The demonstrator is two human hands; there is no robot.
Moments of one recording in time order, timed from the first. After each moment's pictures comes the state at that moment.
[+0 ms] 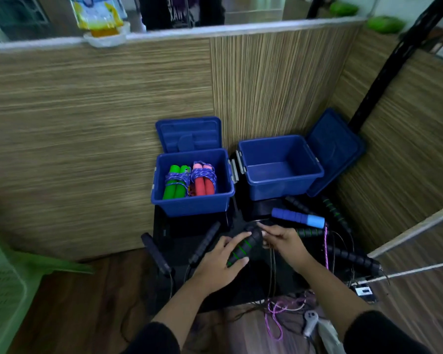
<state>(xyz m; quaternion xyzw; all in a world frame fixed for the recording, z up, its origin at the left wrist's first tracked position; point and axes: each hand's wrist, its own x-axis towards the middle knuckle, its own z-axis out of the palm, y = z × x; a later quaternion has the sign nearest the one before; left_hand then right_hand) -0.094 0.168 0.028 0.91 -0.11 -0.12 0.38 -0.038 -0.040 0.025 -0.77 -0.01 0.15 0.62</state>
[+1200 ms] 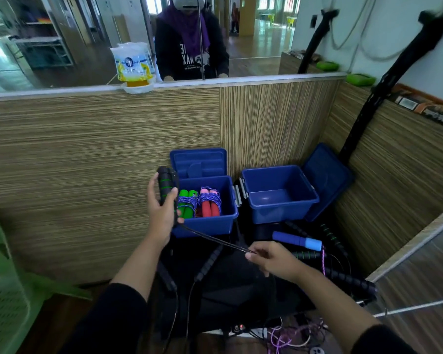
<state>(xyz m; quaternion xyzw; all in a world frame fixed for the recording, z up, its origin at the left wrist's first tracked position) -0.029 0.261 0.153 0.61 0.15 0.20 0.75 -0.058 -0.016 0.101 -0.84 -0.17 0.21 0.47</state>
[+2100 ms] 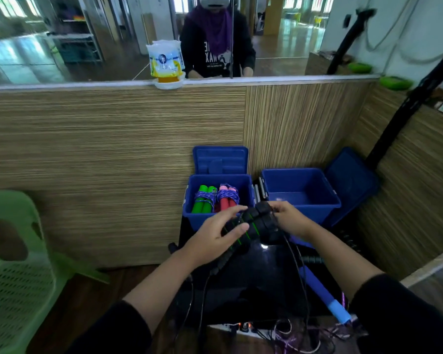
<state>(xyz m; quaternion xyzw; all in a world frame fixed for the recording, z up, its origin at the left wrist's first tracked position) -0.094 0.226 0.159 0.87 -0.16 0.02 0.47 0.002 0.017 0.157 -0.79 -0.18 0.23 0.54</state>
